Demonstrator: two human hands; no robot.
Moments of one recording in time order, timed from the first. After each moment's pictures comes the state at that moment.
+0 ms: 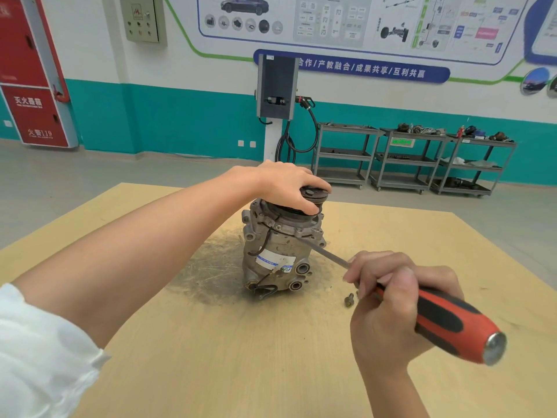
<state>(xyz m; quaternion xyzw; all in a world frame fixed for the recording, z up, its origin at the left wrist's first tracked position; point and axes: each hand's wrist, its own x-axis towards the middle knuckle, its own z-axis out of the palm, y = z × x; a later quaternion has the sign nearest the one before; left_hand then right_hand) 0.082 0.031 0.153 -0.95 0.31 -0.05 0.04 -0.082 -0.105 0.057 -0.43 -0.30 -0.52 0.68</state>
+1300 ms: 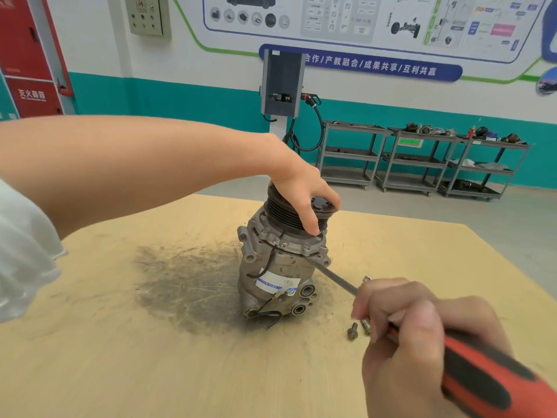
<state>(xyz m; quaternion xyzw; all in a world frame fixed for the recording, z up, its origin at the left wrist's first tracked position) 0.131 0.001 0.194 -0.91 0.37 0.10 0.19 -0.082 -0.108 0.081 -0.56 -0.20 -0.47 0.65</state>
